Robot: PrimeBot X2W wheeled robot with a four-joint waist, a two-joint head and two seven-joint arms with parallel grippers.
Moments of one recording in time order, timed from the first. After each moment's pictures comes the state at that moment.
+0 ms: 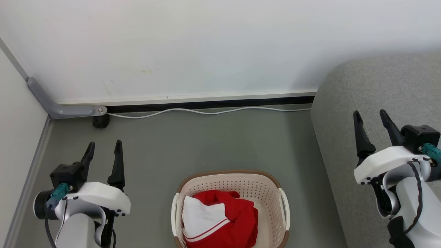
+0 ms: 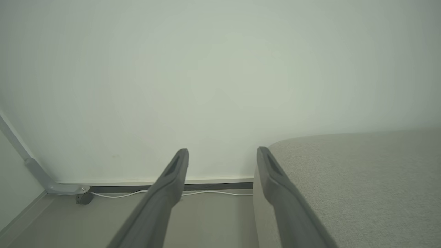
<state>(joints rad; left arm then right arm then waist) -0.30 0.04 0.12 0.55 -0.11 -0.12 -0.25 -0.48 -0.17 0.11 0.65 0.29 0.13 -0.25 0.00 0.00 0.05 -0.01</state>
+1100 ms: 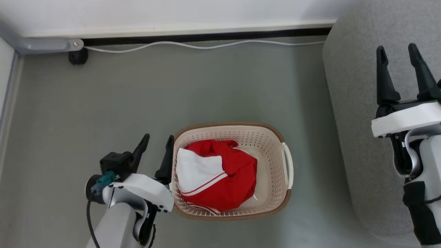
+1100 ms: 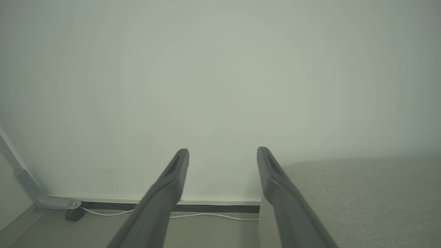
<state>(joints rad) -0.36 0.03 -0.20 0.59 -0.33 -0.10 -0.25 -0.57 -0.20 0.07 0.40 0.29 0.13 -0.25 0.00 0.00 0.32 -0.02</state>
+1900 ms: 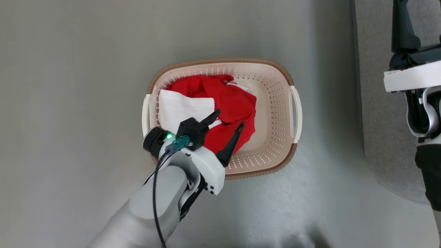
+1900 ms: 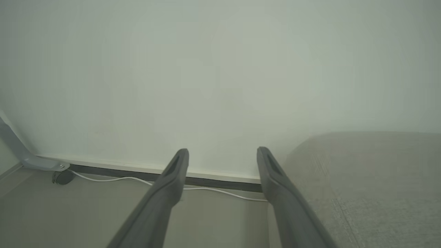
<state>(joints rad) -0.69 0.04 -0.82 0.72 -0.56 -0.05 -0.25 -0.75 -0.24 0.12 0.30 0.29 0.13 -0.25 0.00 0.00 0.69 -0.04</state>
